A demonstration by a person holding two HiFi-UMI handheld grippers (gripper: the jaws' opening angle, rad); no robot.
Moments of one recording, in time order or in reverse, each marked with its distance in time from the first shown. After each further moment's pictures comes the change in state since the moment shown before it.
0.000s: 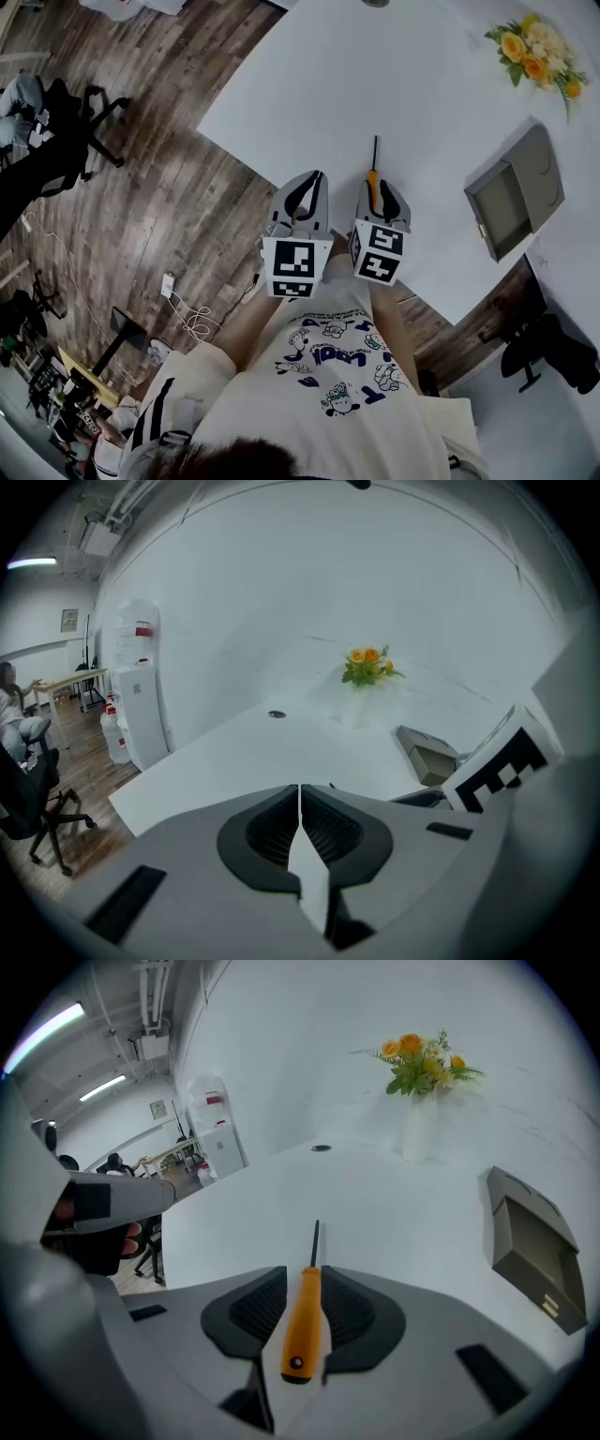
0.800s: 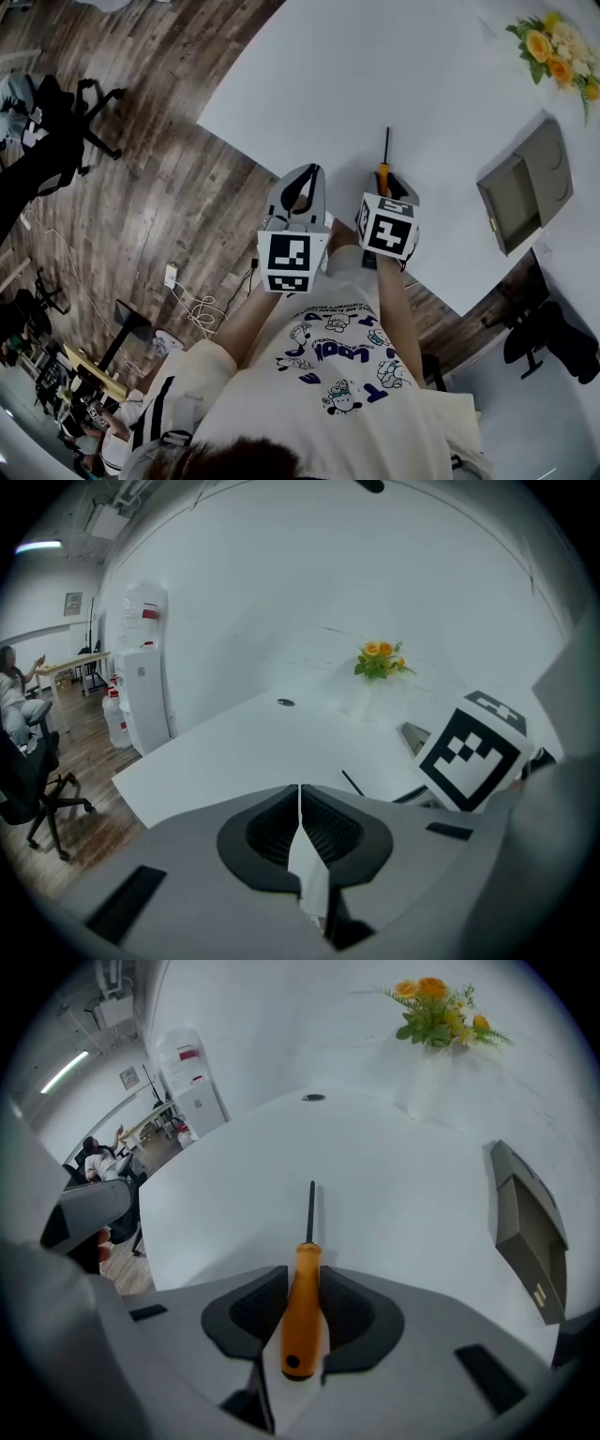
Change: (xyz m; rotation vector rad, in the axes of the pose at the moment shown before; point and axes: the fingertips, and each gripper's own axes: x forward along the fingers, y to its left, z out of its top) left arm 0.006 0.021 -0.021 -0.056 0.058 -0.009; right arm 0.025 -0.007 -0.029 0.043 0.308 -0.054
